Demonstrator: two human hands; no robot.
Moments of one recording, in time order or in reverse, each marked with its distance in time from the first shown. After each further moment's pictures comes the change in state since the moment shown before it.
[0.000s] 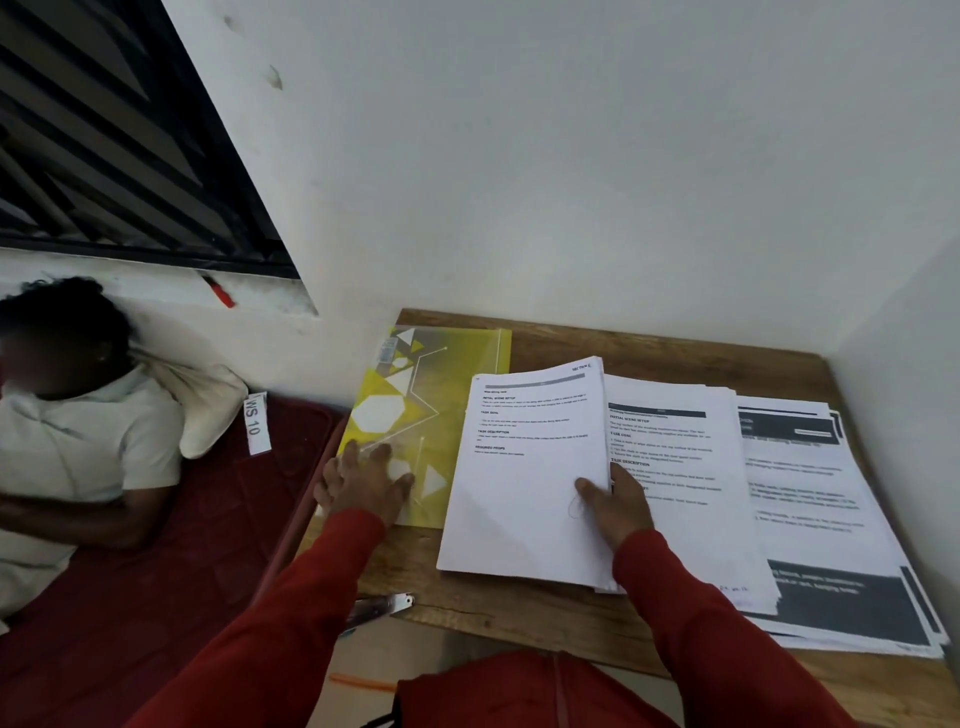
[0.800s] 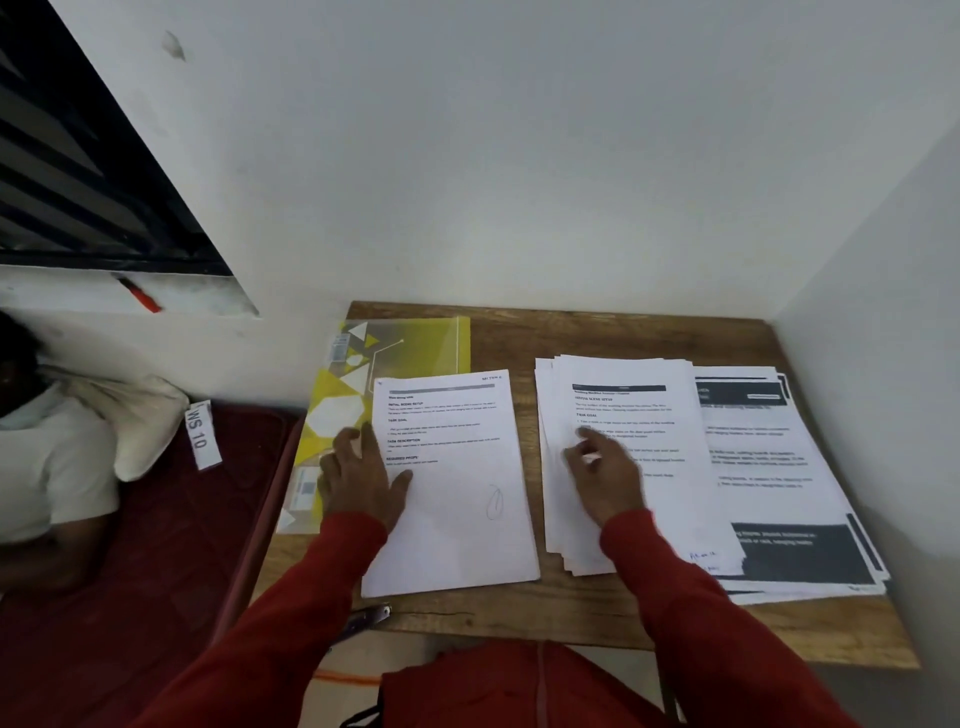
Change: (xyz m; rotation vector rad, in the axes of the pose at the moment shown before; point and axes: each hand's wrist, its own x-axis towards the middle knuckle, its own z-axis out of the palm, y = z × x) left_hand -0.007 0.039 0.002 0.017 0.082 0.251; right_hand 0.003 -0.009 -0.013 -0.309 0.178 -0.190
